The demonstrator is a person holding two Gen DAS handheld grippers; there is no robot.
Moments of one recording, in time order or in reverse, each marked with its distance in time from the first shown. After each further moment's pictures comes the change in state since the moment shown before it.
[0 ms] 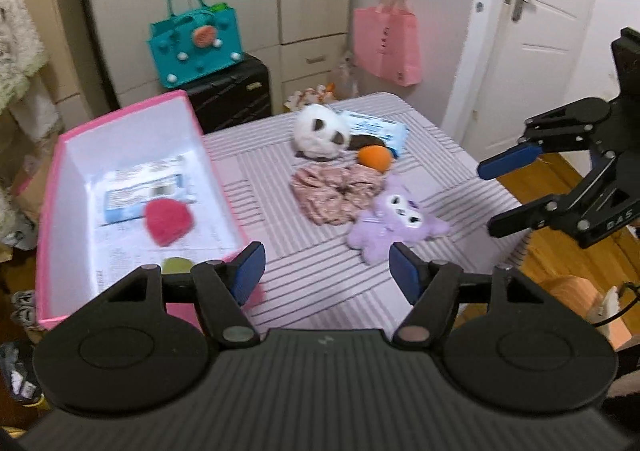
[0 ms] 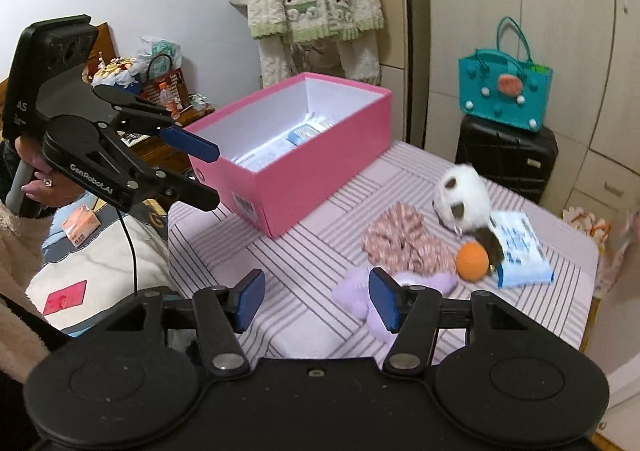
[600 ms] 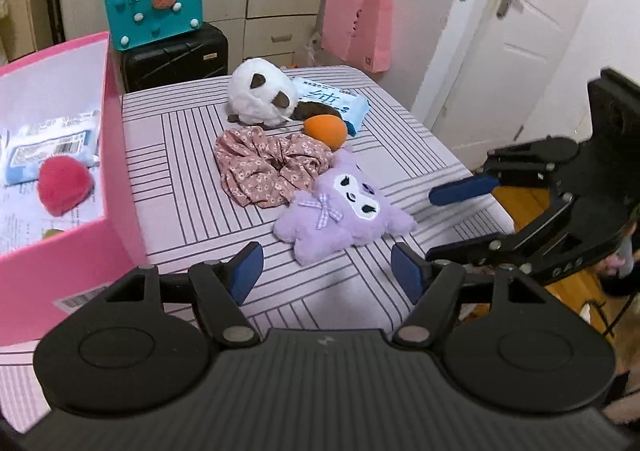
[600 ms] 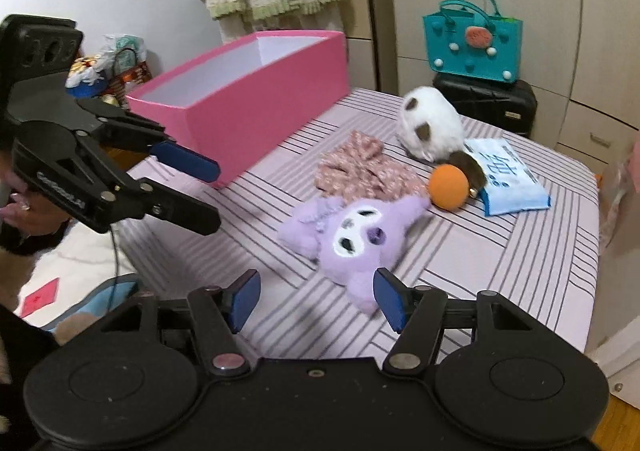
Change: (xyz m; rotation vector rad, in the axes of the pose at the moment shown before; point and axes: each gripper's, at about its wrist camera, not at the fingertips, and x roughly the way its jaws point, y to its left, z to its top) left arm 0.094 -0.026 -0.022 -0.094 0.006 -0.125; right arm 0.049 -0.041 -0.061 0.088 0.019 -0.054
